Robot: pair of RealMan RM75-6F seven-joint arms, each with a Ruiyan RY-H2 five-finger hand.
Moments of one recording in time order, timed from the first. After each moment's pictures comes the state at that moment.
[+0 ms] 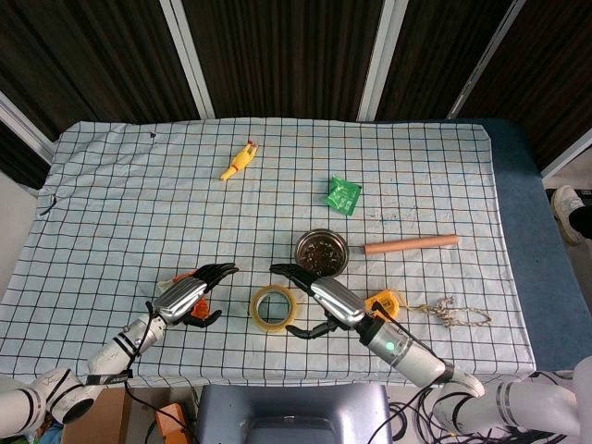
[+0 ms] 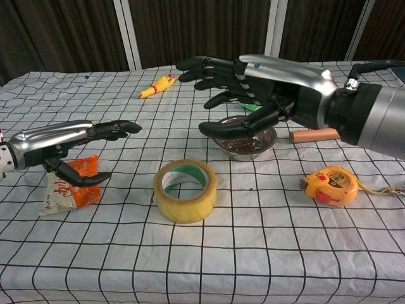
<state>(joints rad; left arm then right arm) -0.70 -1.41 0.04 -1.37 1.59 0.96 -0.54 0.74 -1.45 0.09 -1.67 -1.58 1.01 0.54</state>
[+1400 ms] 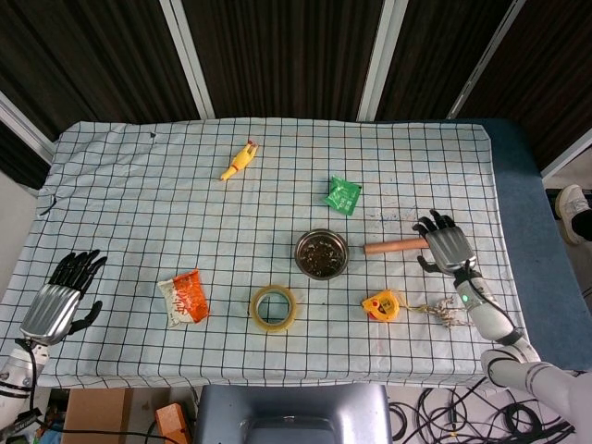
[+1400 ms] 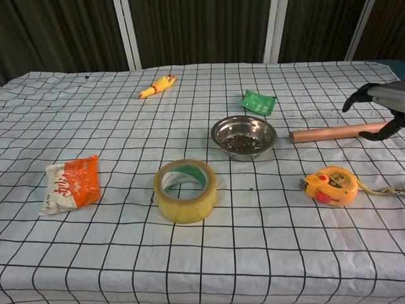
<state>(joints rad) -0.32 -1.34 0.07 -1.06 1.58 1.45 -0.29 0.64 -1.55 0.07 -0.91 -1.30 0.86 -0.01</state>
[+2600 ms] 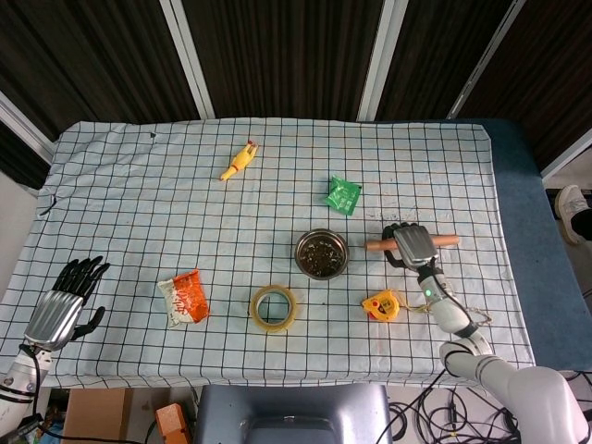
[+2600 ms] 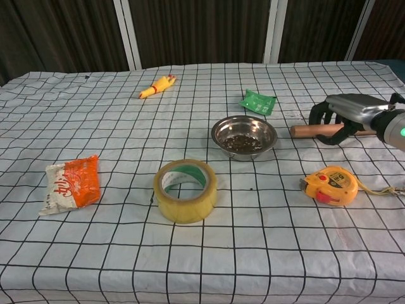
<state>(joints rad) -0.29 -1.38 0.05 -1.01 1.61 1.45 -0.31 0.71 -1.79 0.14 -0.66 -1.34 0.85 0.17</state>
